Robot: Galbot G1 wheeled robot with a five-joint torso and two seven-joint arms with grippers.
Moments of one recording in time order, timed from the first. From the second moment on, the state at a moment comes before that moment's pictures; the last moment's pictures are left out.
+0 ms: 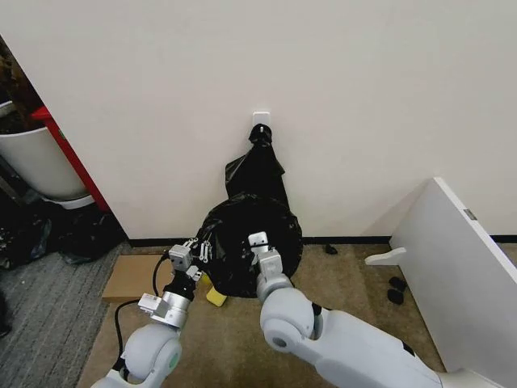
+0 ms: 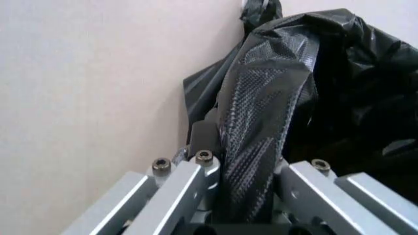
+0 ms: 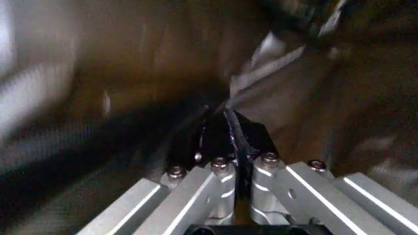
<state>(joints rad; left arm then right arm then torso) 1.37 -1.10 -0.27 -1.97 -0.43 -0.32 -0.06 -0.68 1.16 -0.54 1.95 0.76 -0.44 0.93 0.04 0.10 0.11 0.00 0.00</state>
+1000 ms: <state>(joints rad) 1.33 -1.09 -0.26 -1.93 -0.47 -0.42 0.02 -0.53 1.16 -0.62 2.02 1.24 -0.66 1.08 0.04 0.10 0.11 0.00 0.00</state>
